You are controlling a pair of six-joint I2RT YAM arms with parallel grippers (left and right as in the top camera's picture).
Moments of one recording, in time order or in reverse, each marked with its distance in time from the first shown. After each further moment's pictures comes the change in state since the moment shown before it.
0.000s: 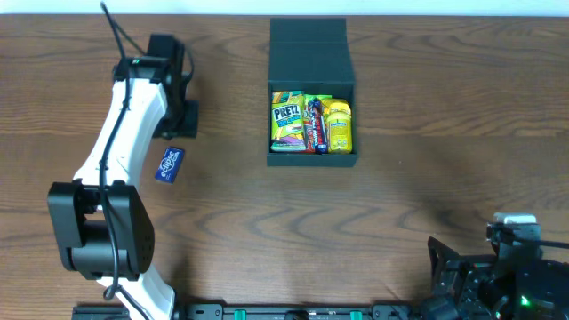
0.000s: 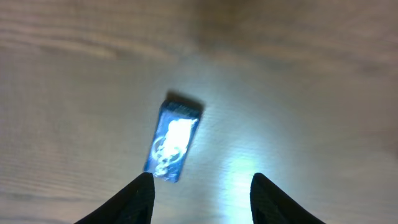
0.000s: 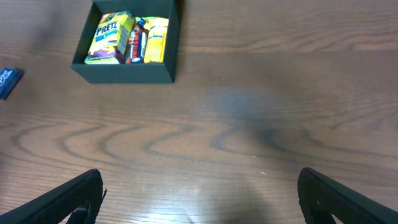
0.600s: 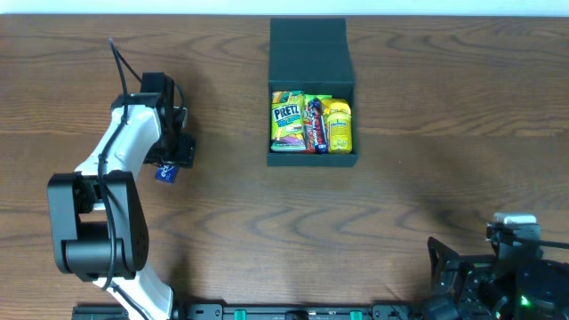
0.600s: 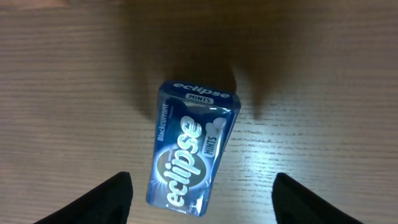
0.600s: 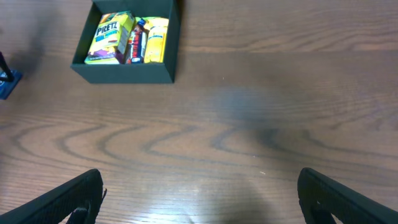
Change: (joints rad) left arm 0.065 0.000 -0.291 0.251 0.002 0.165; right arm 0.000 0.000 0.000 0.000 0.000 0.000
